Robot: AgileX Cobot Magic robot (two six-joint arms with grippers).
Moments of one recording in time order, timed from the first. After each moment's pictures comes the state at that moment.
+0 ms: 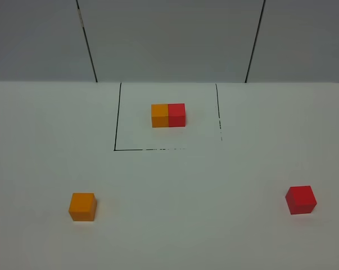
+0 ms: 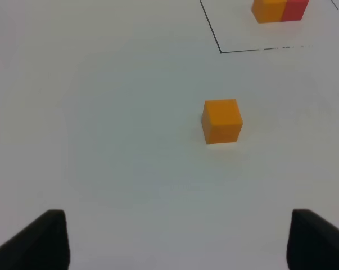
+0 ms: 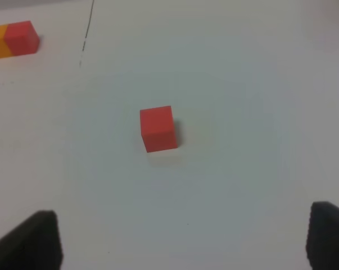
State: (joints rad) left arm -0.12 -0.01 -0.51 -0.07 1.04 0.03; right arm 0.03 -0.01 -0.50 0.01 1.06 0.07
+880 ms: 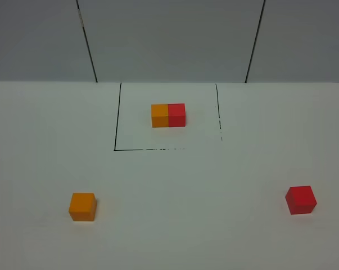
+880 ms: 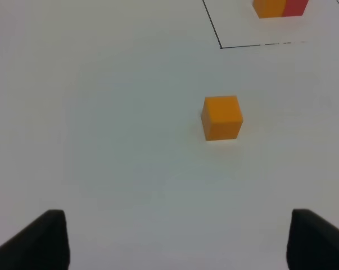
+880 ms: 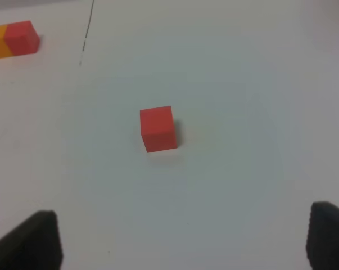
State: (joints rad) left arm -0.12 0.10 -0.54 -0.07 1.03 0.01; right arm 0.03 -0.01 -0.50 0.01 1.06 0.07
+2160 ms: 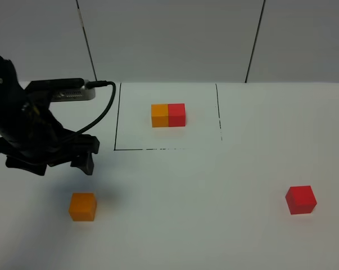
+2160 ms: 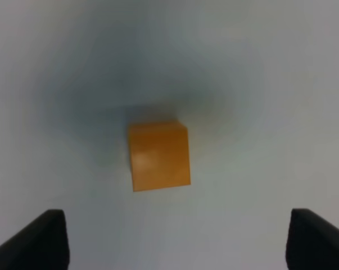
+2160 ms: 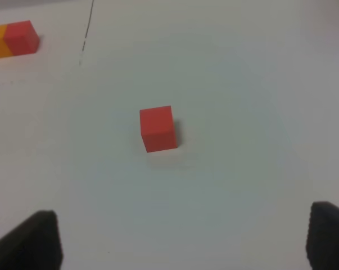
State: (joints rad) left arm -0.30 1.66 -1.20 -0.14 0.90 -0.15; right arm 0.03 -0.01 -0.50 0.01 1.06 0.07
